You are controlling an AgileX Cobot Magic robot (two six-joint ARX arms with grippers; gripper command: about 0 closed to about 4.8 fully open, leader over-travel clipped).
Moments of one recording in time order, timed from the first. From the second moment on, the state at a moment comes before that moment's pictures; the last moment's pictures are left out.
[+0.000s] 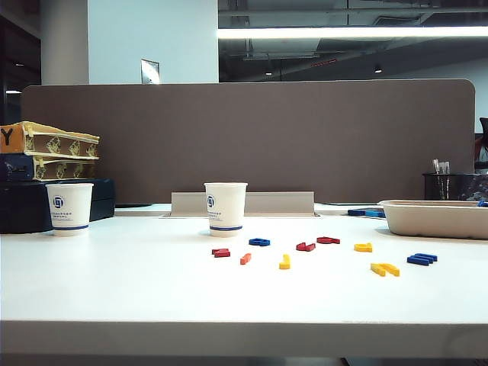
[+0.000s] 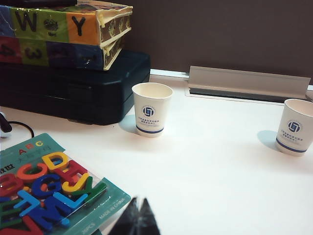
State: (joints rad) left arm -0.03 0.00 0.00 0.00 -0.04 -0.06; right arm 0.13 0.07 0.01 -0.07 0.26 0.04
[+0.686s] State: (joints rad) left arm -0.03 0.00 0.00 0.00 -0.04 -0.06; right arm 0.13 0.00 0.01 -0.06 0.14 0.04
